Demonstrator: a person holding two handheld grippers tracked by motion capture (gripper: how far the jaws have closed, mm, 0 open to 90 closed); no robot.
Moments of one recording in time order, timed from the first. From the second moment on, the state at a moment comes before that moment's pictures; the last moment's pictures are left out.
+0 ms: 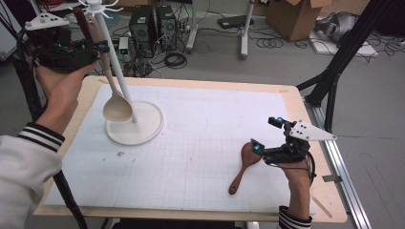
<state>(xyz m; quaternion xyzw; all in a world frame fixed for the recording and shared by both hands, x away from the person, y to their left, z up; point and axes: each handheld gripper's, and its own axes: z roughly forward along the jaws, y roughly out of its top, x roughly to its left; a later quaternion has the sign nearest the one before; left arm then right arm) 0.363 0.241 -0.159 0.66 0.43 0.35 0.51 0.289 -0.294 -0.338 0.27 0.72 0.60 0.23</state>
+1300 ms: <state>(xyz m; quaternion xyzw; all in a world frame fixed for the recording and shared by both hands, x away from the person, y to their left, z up) 0.328 0.270 -0.199 0.68 0.37 0.27 0.57 0.290 -0.294 -0.339 0.28 0.72 0.59 0.23</state>
